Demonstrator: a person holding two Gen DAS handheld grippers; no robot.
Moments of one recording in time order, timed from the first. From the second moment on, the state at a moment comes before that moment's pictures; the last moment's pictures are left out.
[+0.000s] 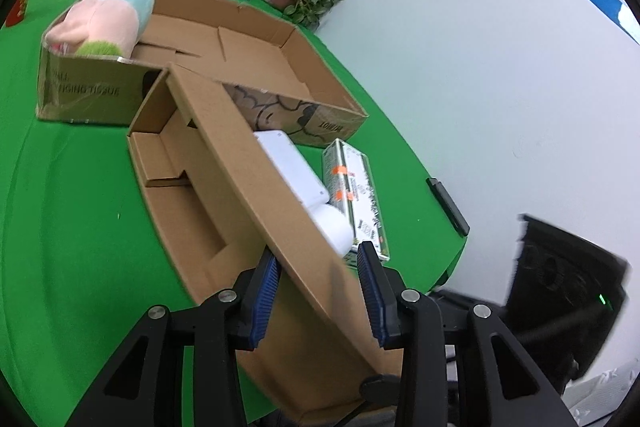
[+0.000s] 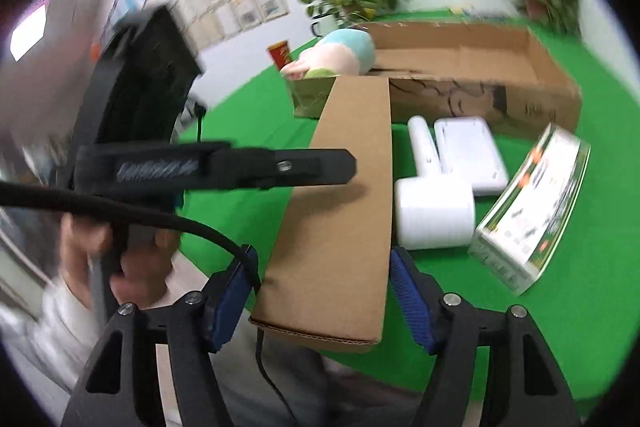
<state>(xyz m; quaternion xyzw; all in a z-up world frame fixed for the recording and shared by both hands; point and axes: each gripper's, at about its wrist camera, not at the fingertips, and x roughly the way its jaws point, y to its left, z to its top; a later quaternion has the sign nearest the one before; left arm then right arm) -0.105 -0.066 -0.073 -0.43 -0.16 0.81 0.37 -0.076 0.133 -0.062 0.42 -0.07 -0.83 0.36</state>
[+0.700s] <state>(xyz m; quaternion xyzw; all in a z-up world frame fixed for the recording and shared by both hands) -0.059 -0.081 -0.070 -0.43 -0.10 0.80 0.41 -0.108 0.191 -0.098 0.46 -0.27 -0.78 0.34</state>
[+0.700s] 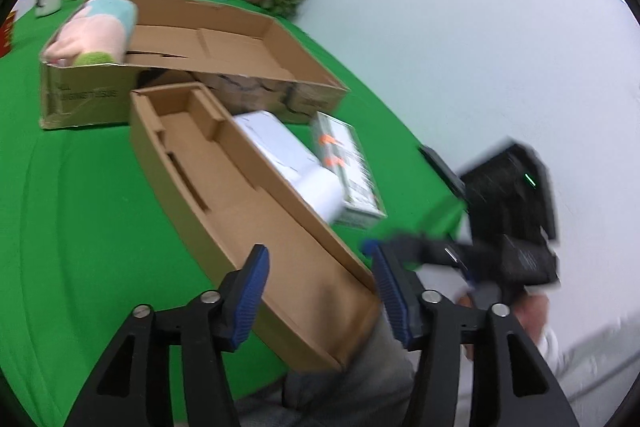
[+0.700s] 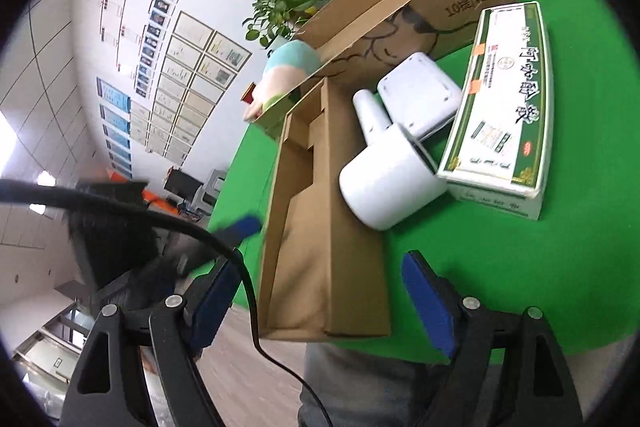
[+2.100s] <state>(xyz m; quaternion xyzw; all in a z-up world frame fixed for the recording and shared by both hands) -0.095 -0.116 -0.104 -0.48 -0.10 0.82 0.31 -0.075 0.098 -0.082 0.44 0.02 -0.86 0.26</state>
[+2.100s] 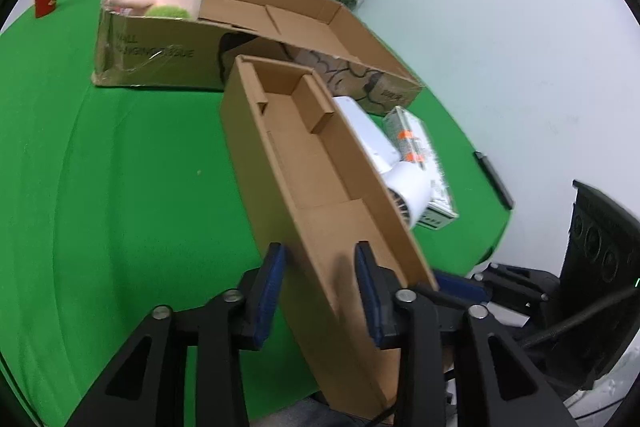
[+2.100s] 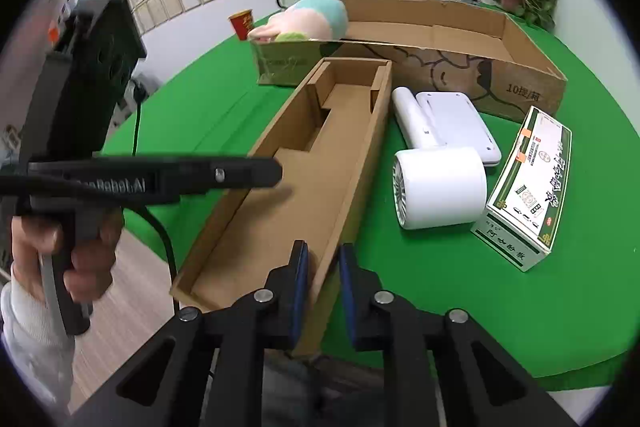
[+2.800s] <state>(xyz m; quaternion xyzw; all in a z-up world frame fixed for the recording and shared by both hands) -0.078 -0.093 -0.069 -0.43 -0.05 0.87 0.25 -0.089 0.089 -0.065 0.37 0.00 -0.91 0.20</state>
